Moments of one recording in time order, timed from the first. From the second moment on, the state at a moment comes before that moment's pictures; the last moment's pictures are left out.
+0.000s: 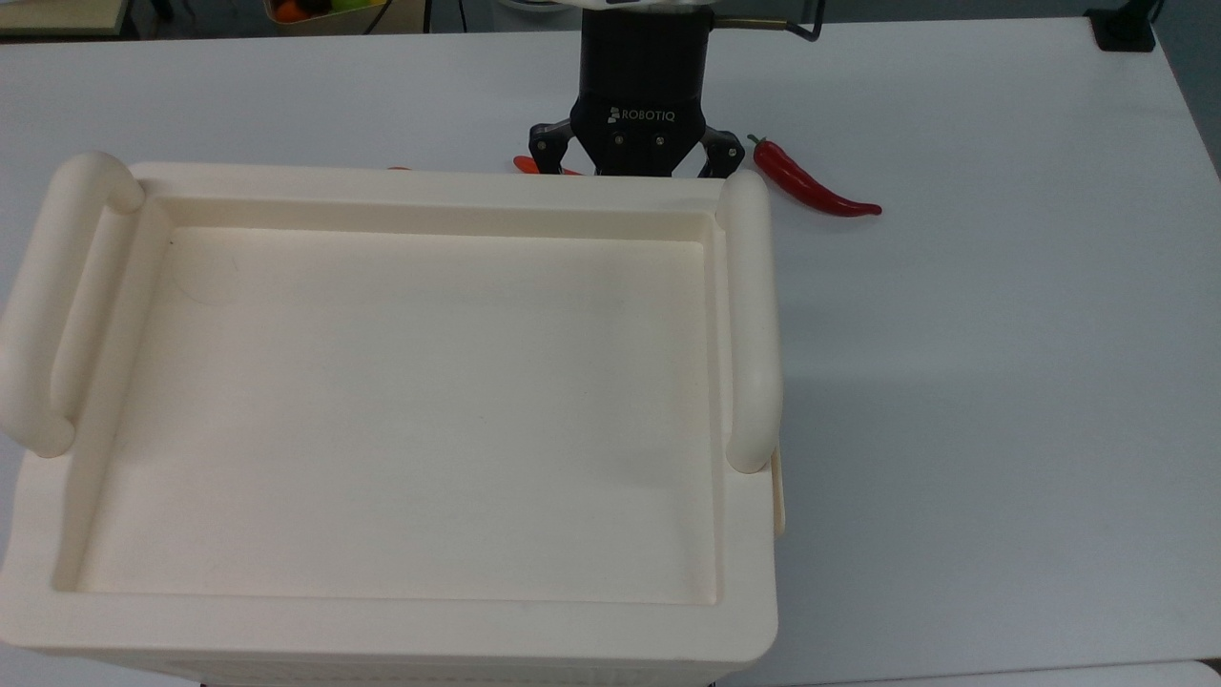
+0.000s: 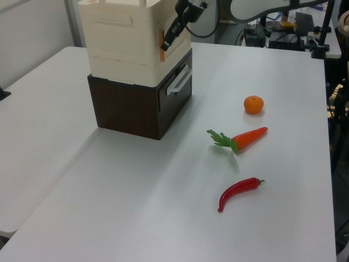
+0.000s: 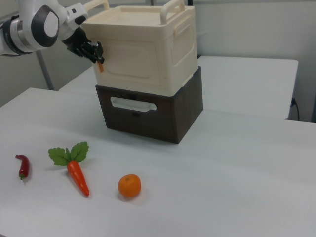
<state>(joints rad) 0.29 0.34 -0.06 -1.36 -0.18 2.28 0.21</state>
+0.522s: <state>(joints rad) 0.30 0.34 -0.06 -1.36 -0.18 2.28 0.22</state>
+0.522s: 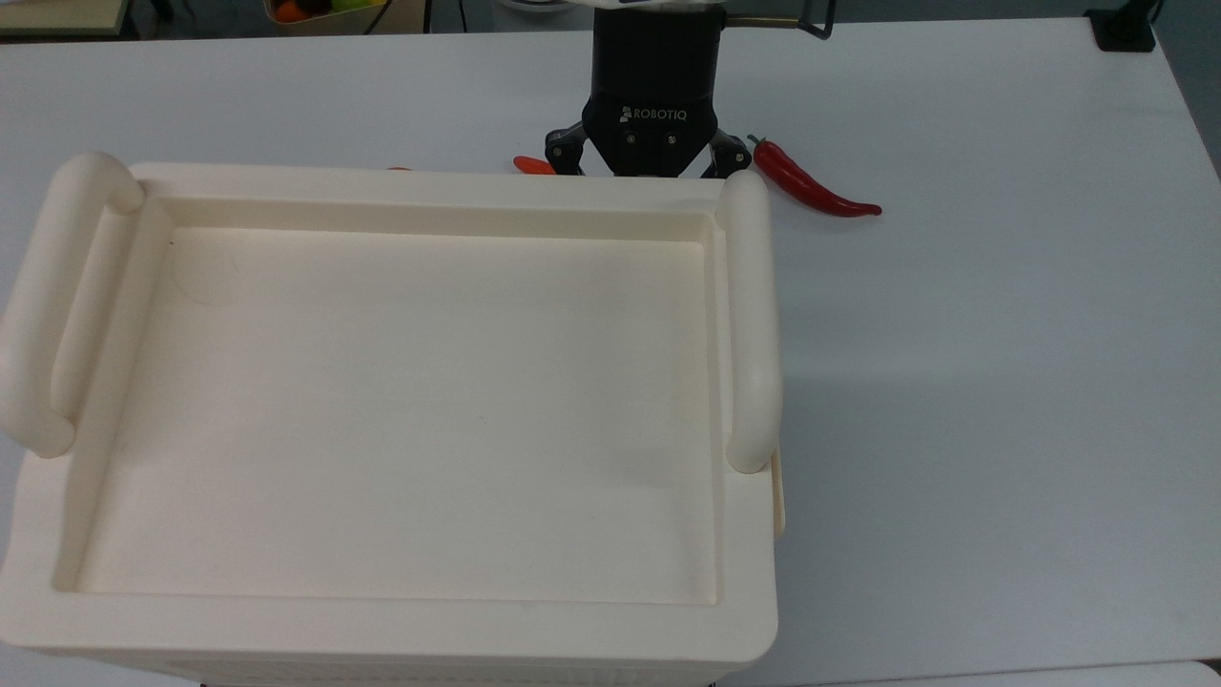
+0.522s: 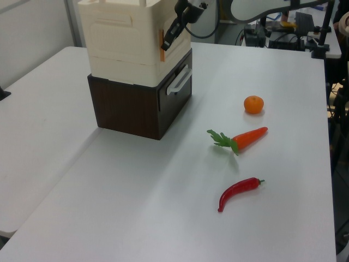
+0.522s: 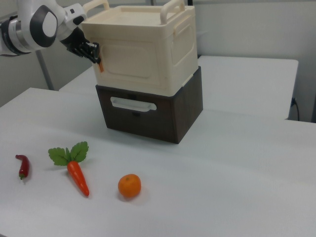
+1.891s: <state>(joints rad) 0.30 0.20 -0.06 -1.36 -0.18 1.97 0.24</state>
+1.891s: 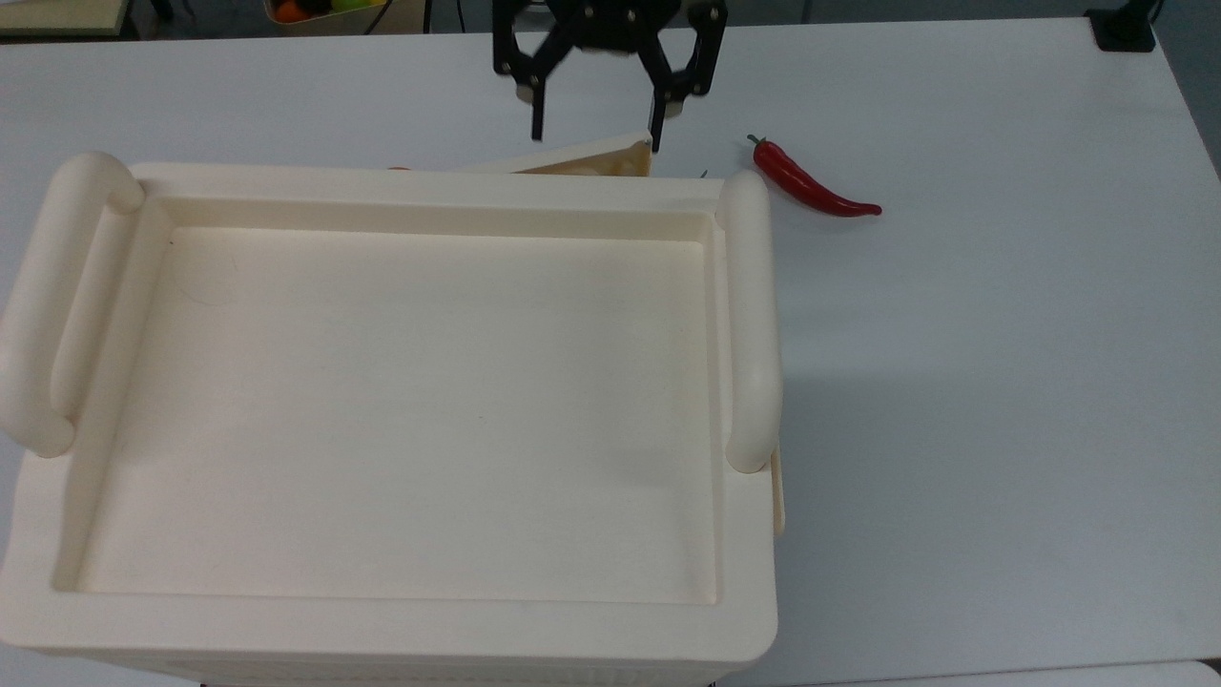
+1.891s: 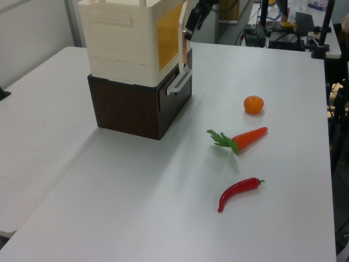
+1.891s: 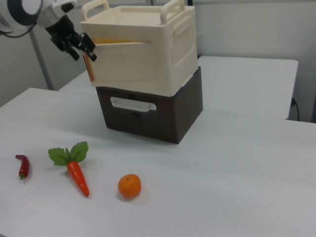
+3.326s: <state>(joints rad) 0.29 0.19 -0.06 -1.37 -0.13 2.02 0.24</state>
